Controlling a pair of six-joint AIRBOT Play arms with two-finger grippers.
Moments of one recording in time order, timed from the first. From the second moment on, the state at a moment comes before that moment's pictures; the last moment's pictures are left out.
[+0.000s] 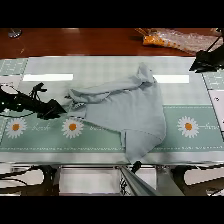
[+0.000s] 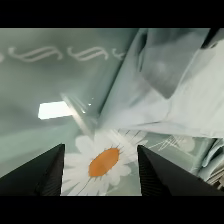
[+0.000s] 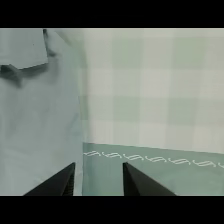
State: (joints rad) left arm 0.29 -1.47 0.89 0.90 -1.27 -1.19; right arm -0.25 -1.66 1.92 -1.30 1.65 1.44
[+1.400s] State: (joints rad) left arm 0.12 -1.57 0.88 0.79 -1.21 -1.14; right arm -0.38 -1.02 0.64 -1.07 1.38 1.30
